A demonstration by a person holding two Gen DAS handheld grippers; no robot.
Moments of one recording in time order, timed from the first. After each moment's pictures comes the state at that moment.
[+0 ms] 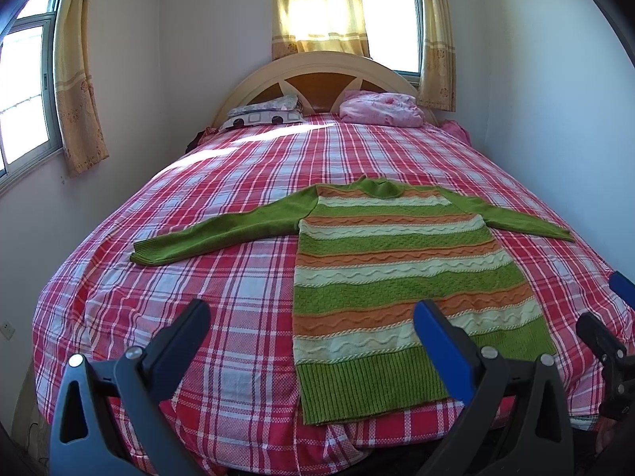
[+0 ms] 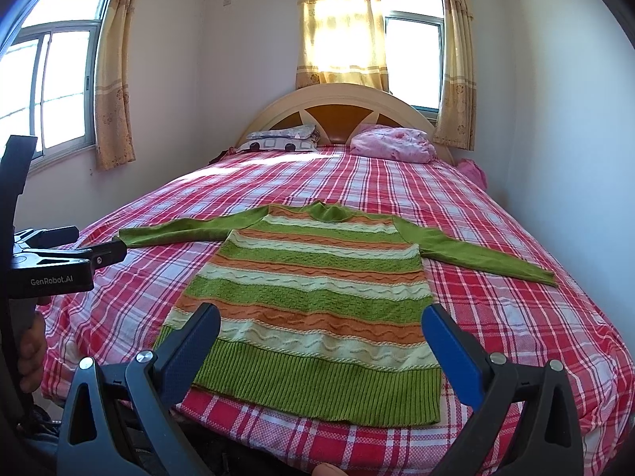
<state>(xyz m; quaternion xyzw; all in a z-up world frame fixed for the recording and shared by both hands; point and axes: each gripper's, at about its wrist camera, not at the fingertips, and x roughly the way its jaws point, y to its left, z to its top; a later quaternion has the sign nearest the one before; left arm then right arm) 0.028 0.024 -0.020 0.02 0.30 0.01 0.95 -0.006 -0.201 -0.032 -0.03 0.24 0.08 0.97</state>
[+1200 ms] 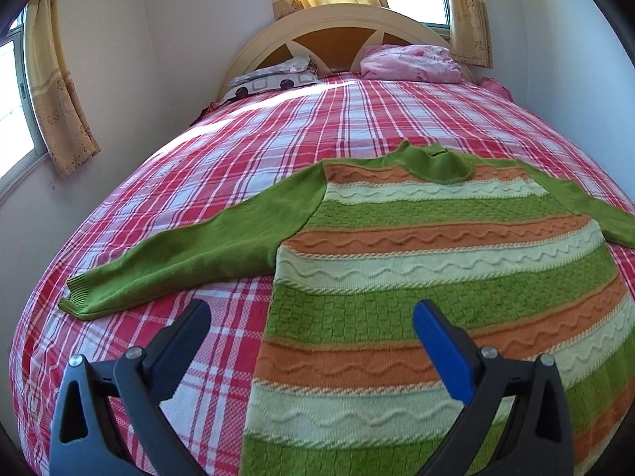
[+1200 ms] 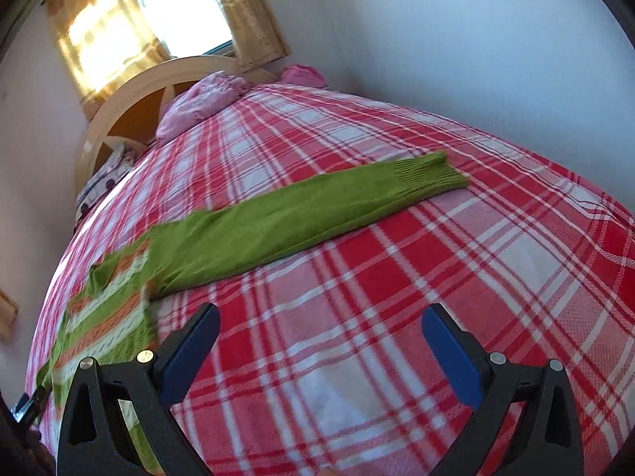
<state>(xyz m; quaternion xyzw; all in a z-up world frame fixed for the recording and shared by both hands) 0.260 -0.009 -0.112 0.06 0.36 0.07 0.93 0.216 -0.527 -0.125 0.23 0.34 -0.17 0.90</state>
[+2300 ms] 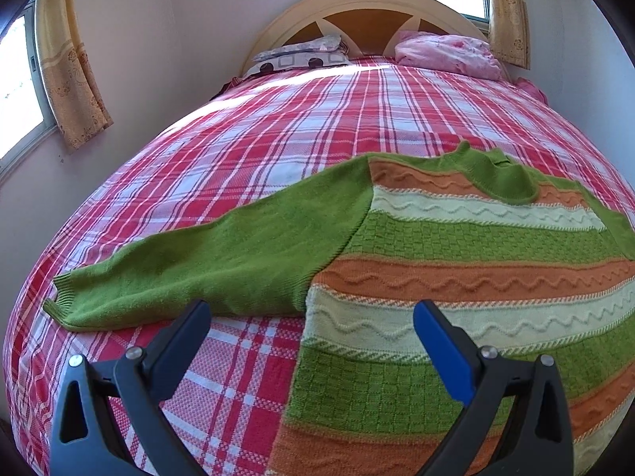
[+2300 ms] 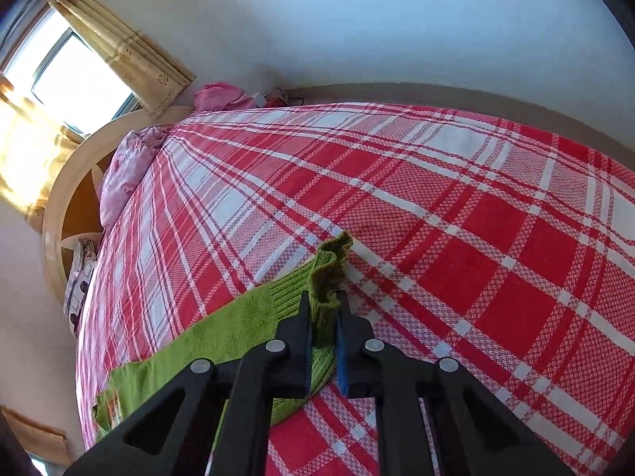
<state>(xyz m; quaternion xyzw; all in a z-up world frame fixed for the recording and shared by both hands) 0.325 0.026 -0.131 0.02 0.38 0.11 0.92 0.299 -0.695 -0.153 0.39 0.33 -0.23 0.83</state>
